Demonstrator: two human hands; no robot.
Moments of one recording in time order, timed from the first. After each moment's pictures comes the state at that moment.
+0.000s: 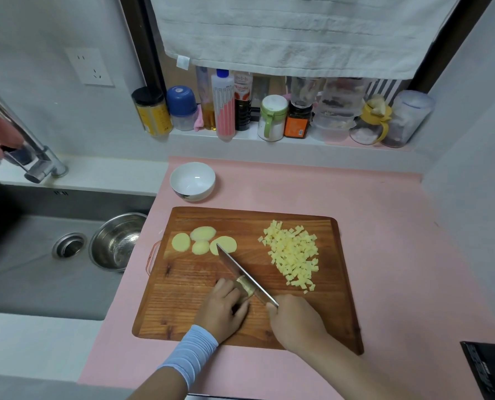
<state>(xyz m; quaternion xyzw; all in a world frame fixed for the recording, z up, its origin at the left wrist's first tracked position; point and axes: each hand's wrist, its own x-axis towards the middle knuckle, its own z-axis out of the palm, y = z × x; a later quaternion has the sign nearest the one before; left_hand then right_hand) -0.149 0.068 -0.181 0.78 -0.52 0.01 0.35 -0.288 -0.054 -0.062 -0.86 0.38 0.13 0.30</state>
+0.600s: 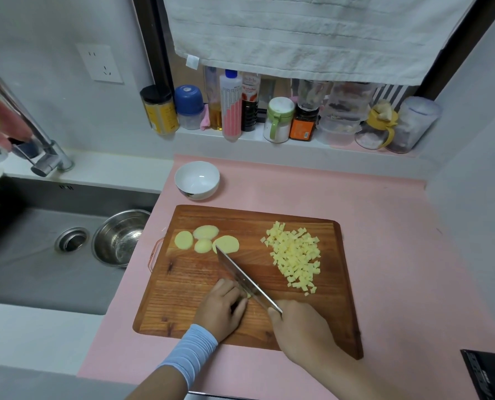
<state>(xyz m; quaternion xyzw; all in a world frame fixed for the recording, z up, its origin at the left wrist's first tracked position) -0.150 0.073 -0.179 0.77 -0.51 0.01 0.38 -0.299 -0.046 -0.041 -0.89 0.35 0.14 0.27</state>
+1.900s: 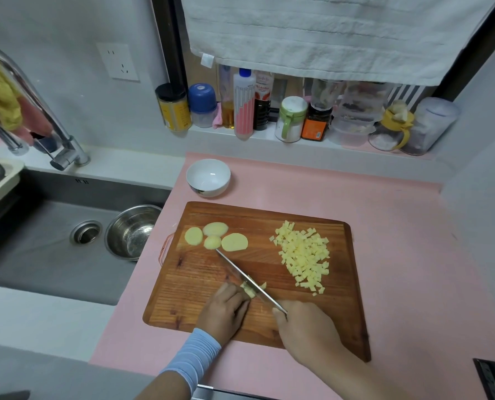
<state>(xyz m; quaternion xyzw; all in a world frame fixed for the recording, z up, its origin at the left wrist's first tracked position) -0.156 0.087 -0.187 0.77 -0.51 0.04 0.38 -0.300 -0.043 -0.039 -0.90 0.32 0.14 0.25</state>
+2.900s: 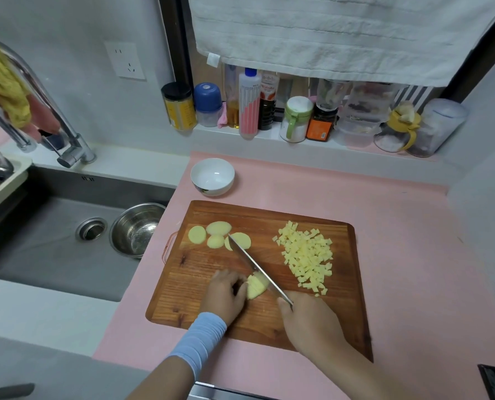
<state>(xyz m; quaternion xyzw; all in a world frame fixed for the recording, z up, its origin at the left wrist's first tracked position) -0.145 0.070 -0.165 0.88 -0.31 -0.09 0.35 -0.295 -0.049 -0.036 -0.90 0.34 0.10 0.26</state>
